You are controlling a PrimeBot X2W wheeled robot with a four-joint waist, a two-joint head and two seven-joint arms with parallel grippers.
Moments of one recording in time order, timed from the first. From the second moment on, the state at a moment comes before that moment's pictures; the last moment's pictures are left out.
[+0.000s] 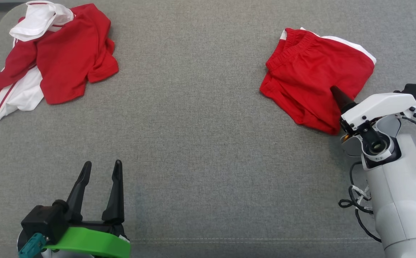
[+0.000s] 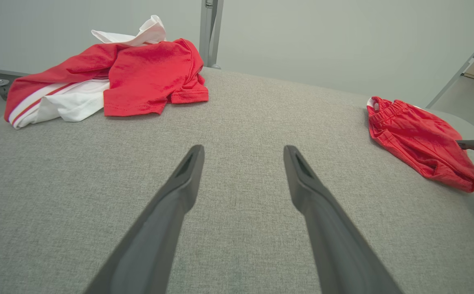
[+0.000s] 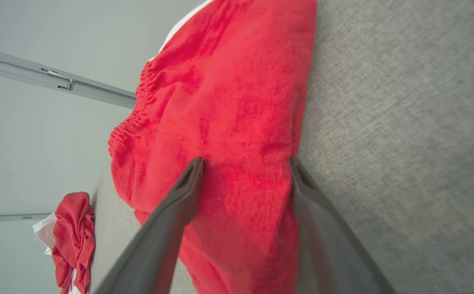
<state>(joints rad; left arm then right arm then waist) 0.13 0.16 -0.24 -0.26 -0.46 0.08 -0.11 -0.52 -0.05 -0.06 0.58 0.80 -0.13 0.28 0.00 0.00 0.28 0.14</state>
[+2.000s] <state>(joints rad) 0.03 0.16 -0.23 -0.31 -0.48 0.04 -0.09 -0.90 -0.54 -0.17 0.67 0.48 -0.13 0.49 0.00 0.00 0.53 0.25</state>
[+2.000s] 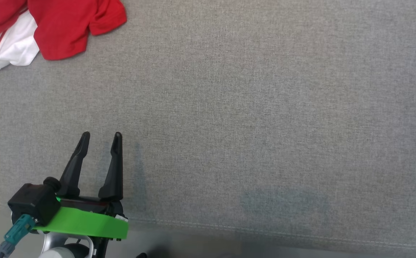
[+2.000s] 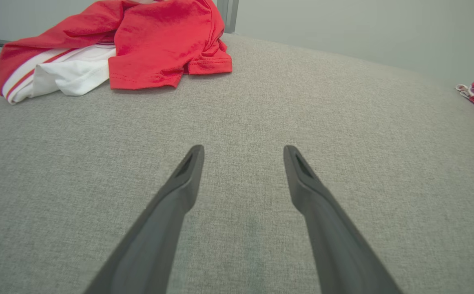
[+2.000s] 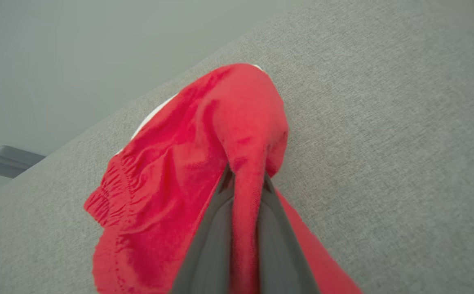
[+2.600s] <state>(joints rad) 0.01 0.18 -0.20 -0.33 -0.48 0.05 -0.08 -0.96 -0.54 -0.25 0.71 0.44 -0.13 0.48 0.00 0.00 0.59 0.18</state>
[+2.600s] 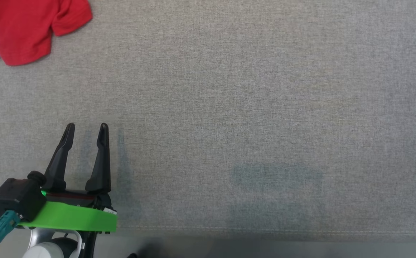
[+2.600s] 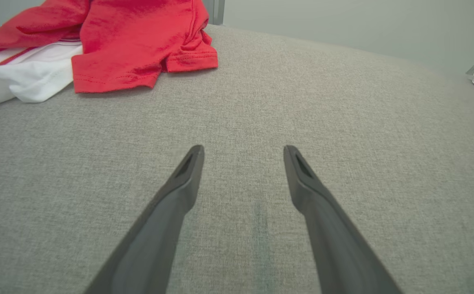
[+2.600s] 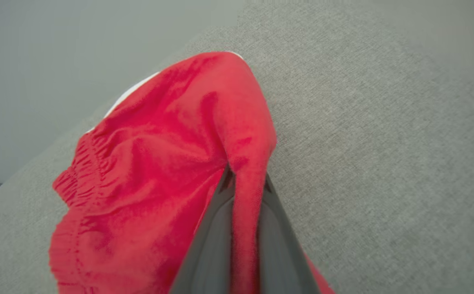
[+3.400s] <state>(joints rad) -0.02 0.20 -0.20 -0.36 -0.47 0.05 -0.04 -0.97 -0.58 -0.29 0.73 0.35 -0.13 0.43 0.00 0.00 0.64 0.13</state>
